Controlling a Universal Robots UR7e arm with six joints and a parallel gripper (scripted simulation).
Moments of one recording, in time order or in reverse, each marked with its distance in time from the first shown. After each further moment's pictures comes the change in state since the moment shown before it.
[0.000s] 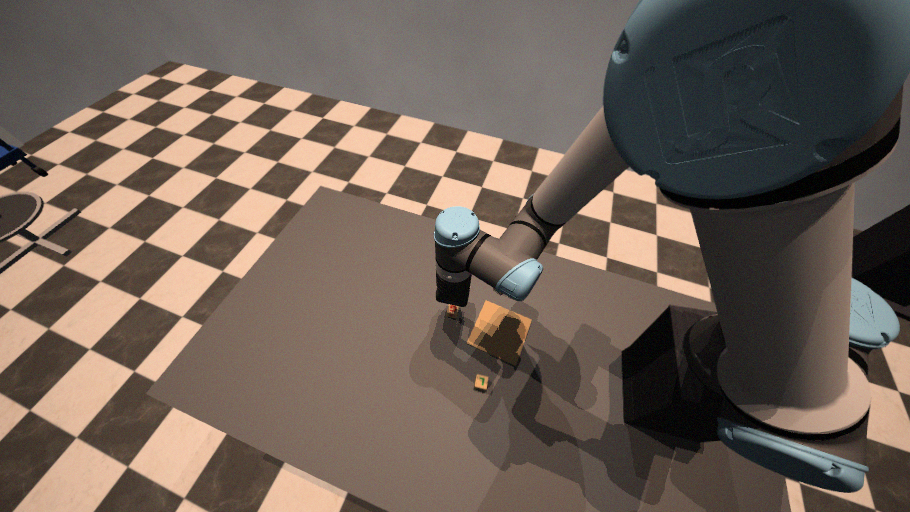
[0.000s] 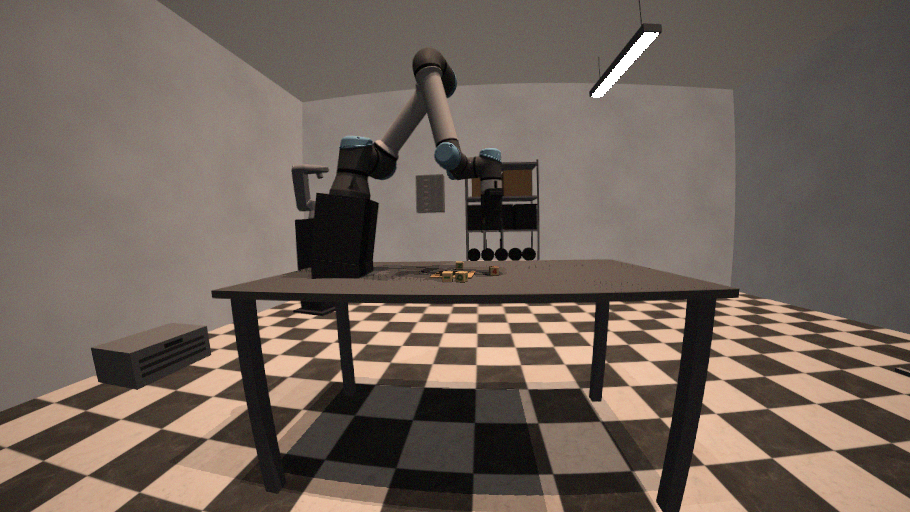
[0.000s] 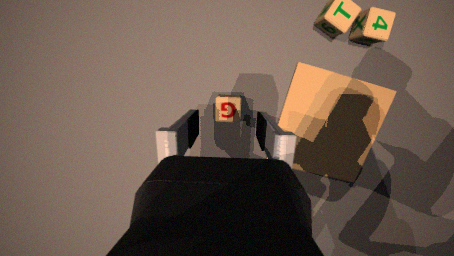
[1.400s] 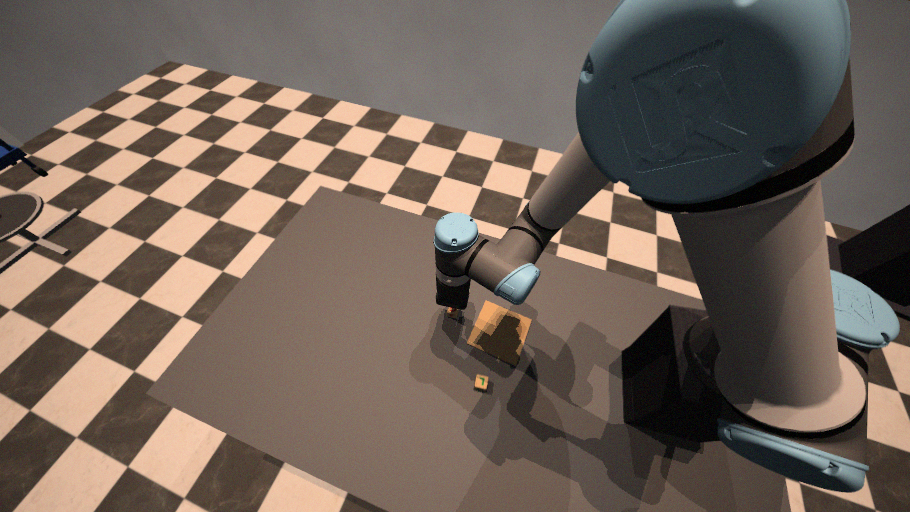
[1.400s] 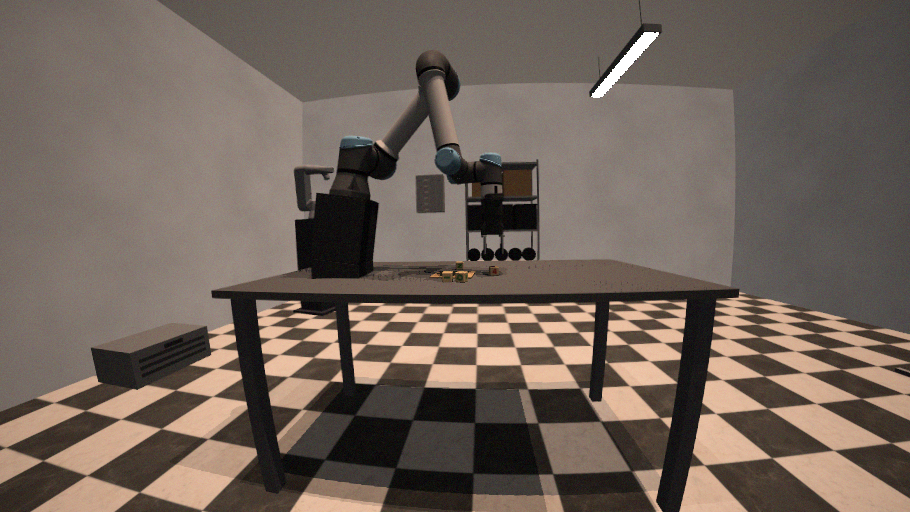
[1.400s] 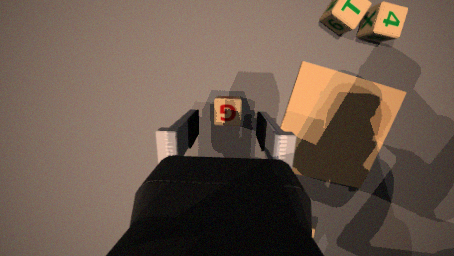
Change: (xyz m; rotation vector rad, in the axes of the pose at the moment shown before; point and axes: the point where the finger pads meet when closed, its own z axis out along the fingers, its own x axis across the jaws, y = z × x) arm 0.000 0.000 0.016 -0.001 0.002 0.001
